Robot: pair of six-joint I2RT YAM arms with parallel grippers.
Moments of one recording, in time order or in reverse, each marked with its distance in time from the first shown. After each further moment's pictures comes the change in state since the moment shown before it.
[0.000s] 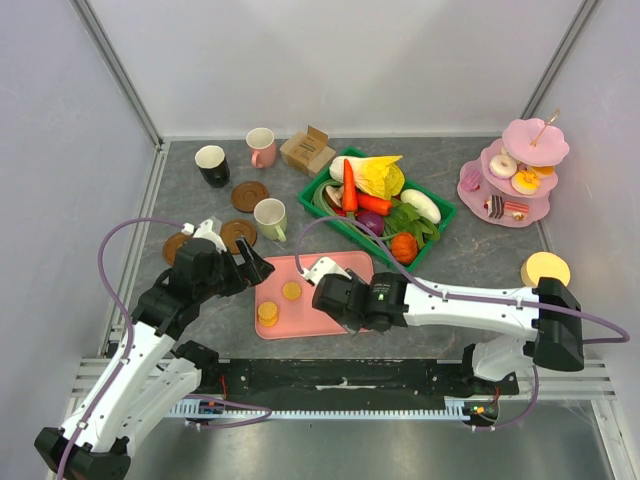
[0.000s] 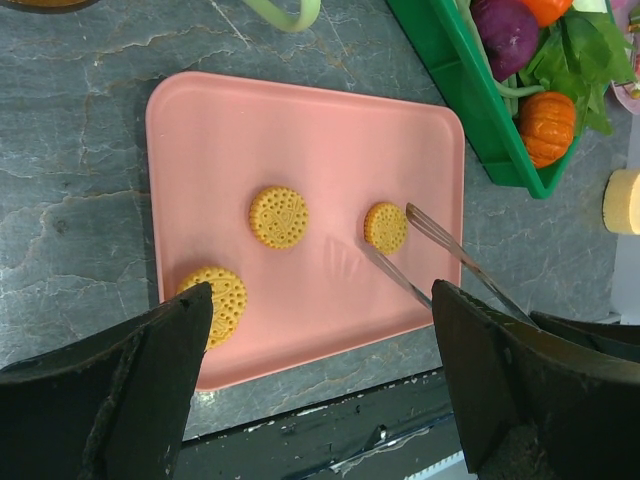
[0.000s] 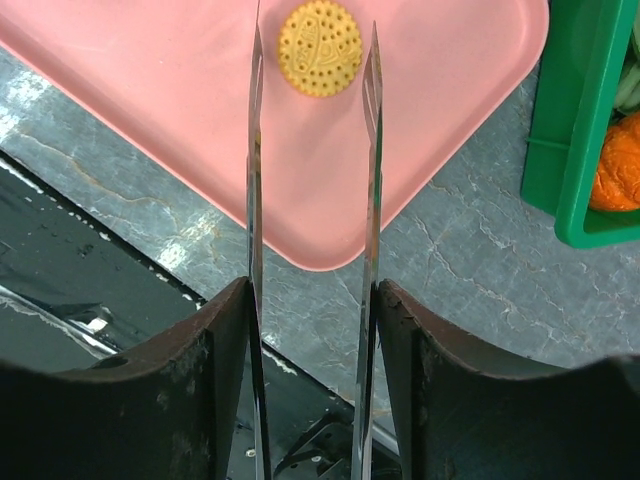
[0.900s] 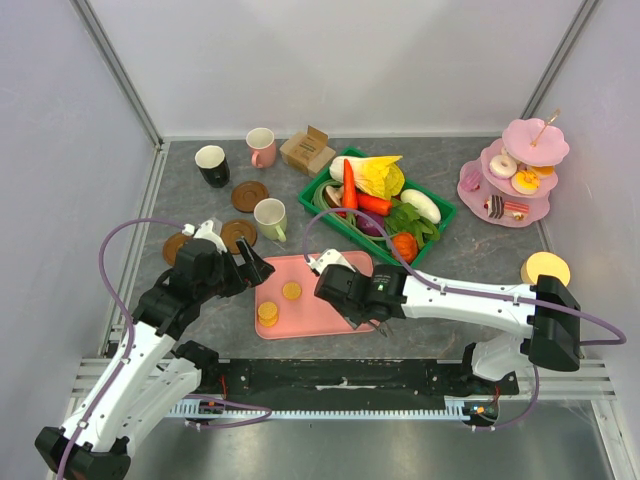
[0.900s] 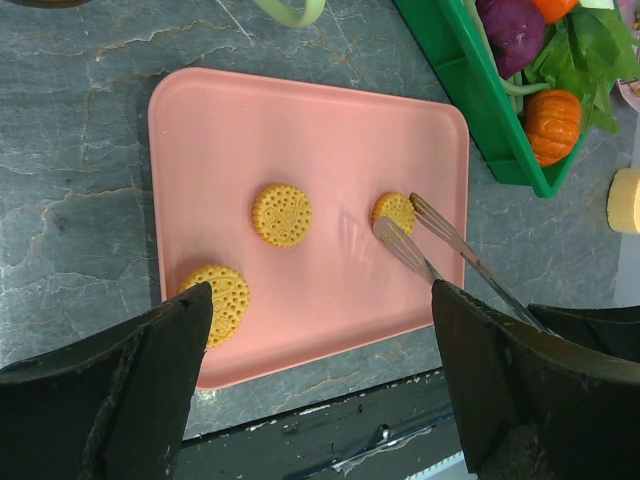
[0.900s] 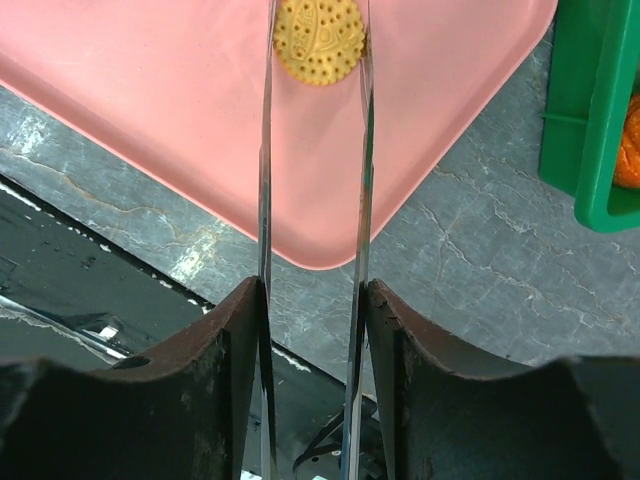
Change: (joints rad) left arm 0.000 0.000 -0.008 0.000 0.000 0.000; right arm -0.067 0.015 0.000 -0.007 -0.053 0.054
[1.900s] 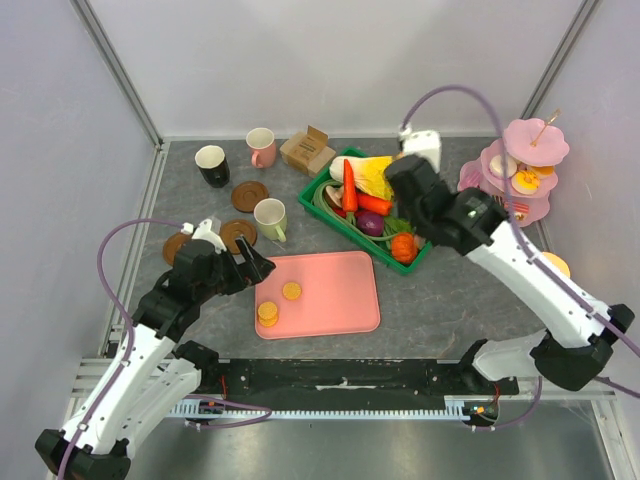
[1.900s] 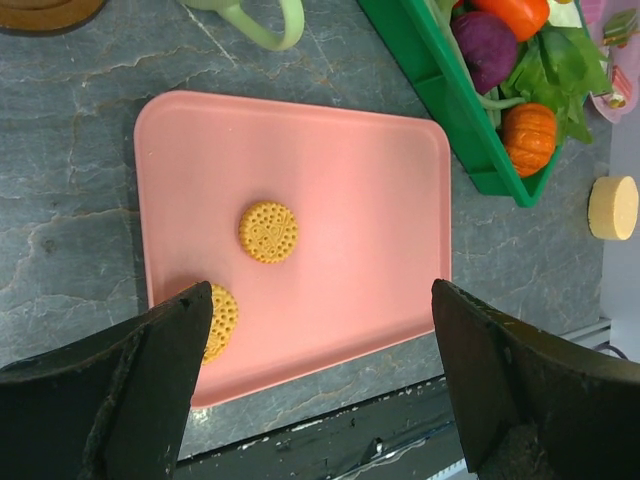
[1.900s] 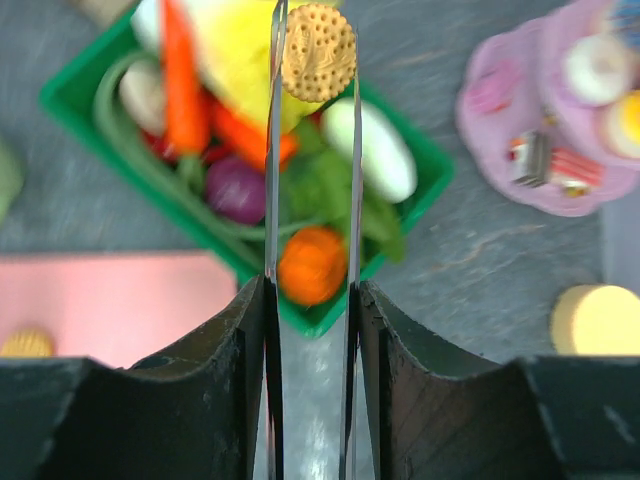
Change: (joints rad) left arm 0.000 -0.017 -0.013 0.044 0.001 -0.002; right arm -0.374 -0.119 0.412 -0.109 0.311 0.018
